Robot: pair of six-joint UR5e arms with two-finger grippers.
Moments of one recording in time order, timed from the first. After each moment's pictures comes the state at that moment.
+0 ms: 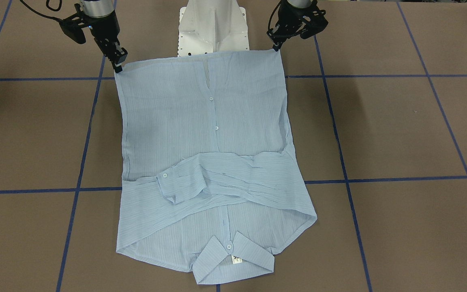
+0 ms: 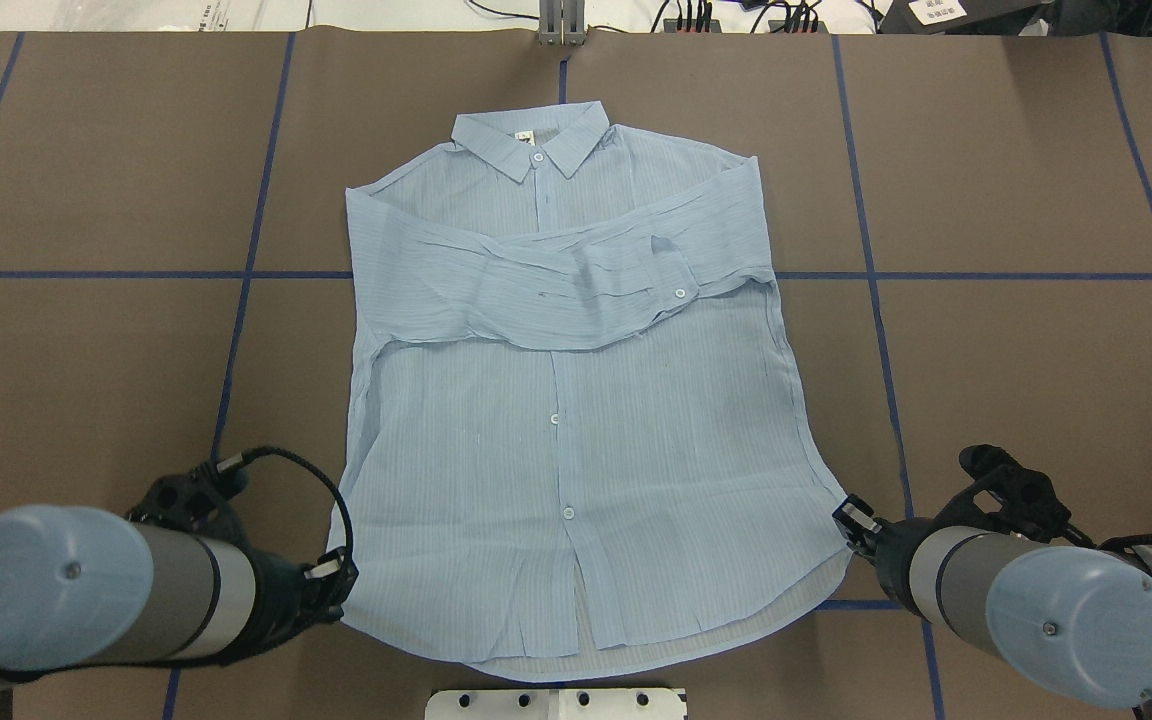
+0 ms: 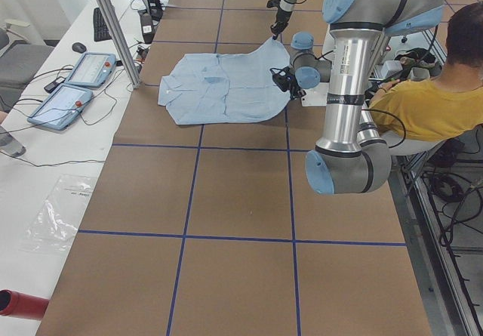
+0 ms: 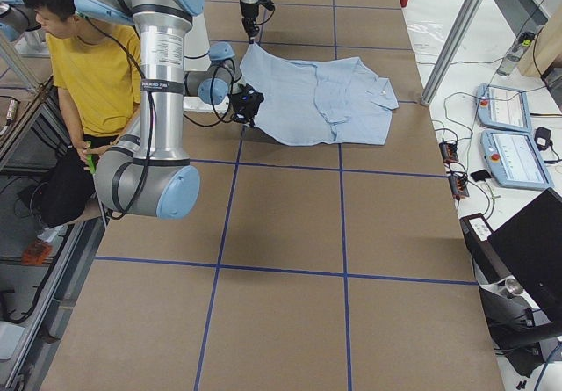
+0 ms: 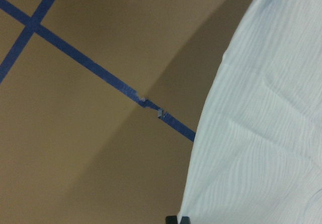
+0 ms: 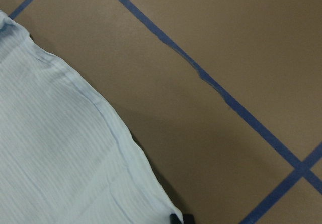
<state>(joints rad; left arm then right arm) -0.27 -1.75 -2.28 -1.61 -1.78 -1.98 0.20 -1.61 2.32 -1.49 1.45 2.19</state>
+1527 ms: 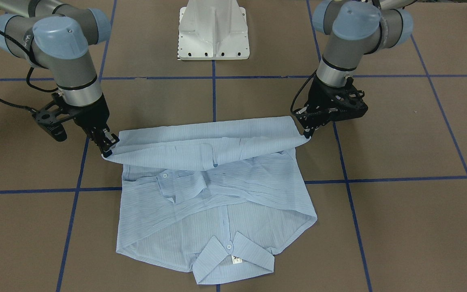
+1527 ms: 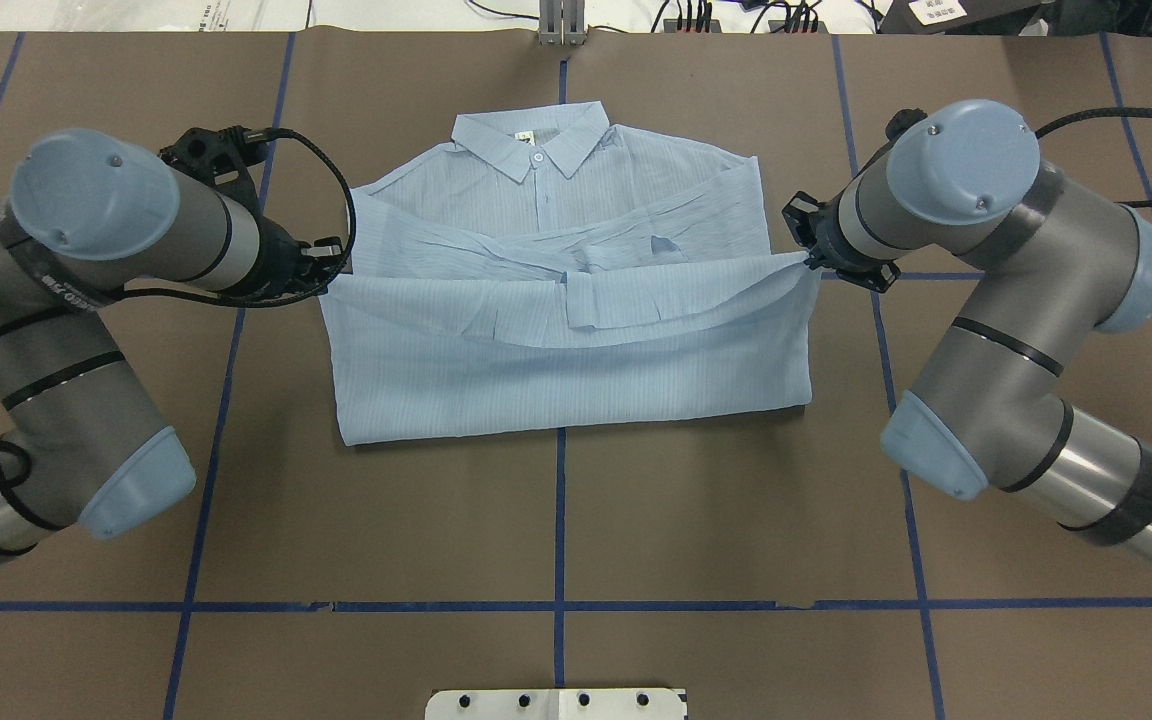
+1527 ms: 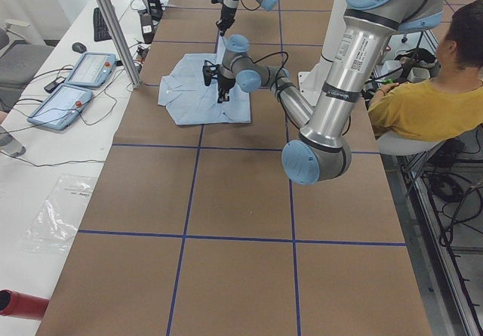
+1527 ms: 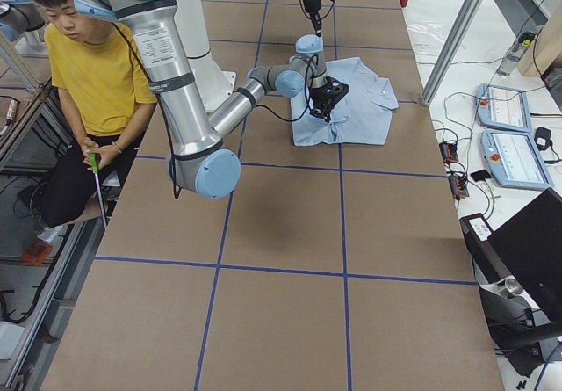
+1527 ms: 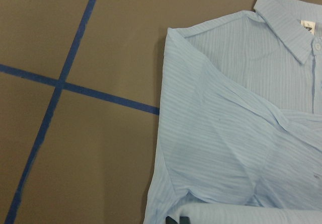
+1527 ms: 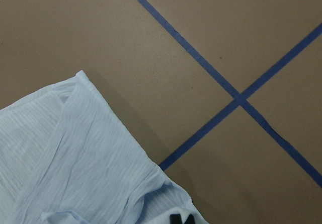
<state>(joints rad) -0.73 -1.98 -1.83 -1.80 -1.83 -1.37 0.76 -1.14 1.80 -1.49 1.78 1.74</state>
